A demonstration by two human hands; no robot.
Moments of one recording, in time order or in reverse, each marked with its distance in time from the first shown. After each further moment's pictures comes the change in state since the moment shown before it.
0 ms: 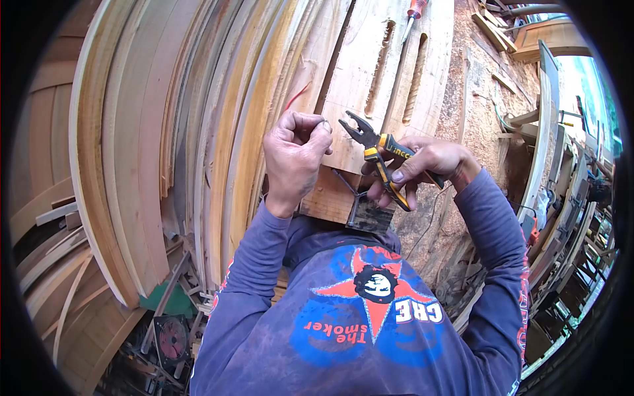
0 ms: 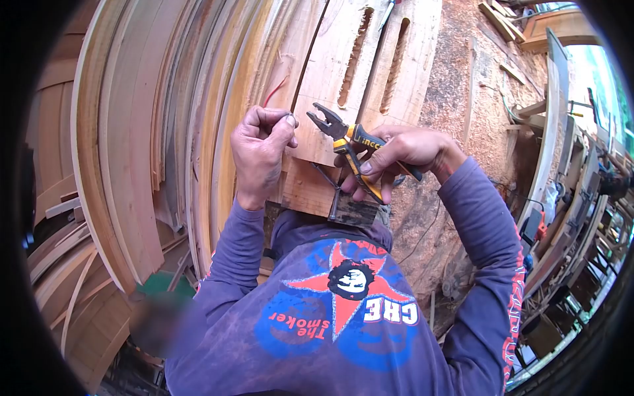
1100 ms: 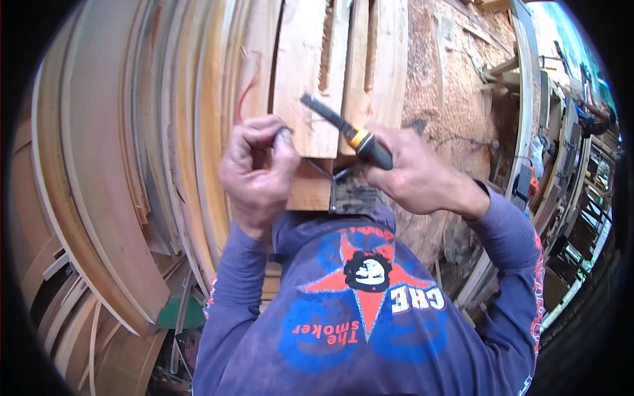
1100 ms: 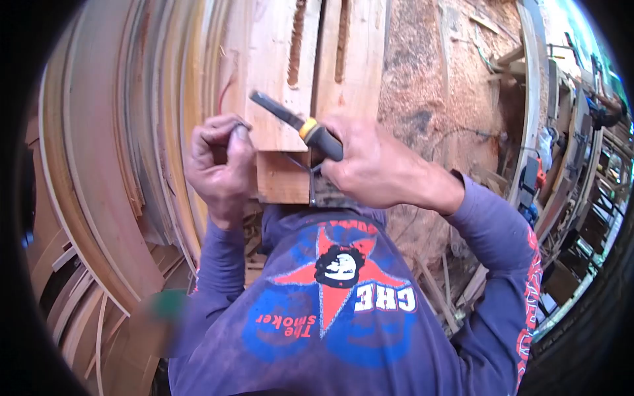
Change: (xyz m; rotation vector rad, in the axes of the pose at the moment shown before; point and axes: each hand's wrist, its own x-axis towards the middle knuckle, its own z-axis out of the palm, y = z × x) left_hand -0.022 -0.004 0.006 0.153 -0.086 0.339; right_hand -0.024 0.009 0.091 -0.706 0.760 -0.198
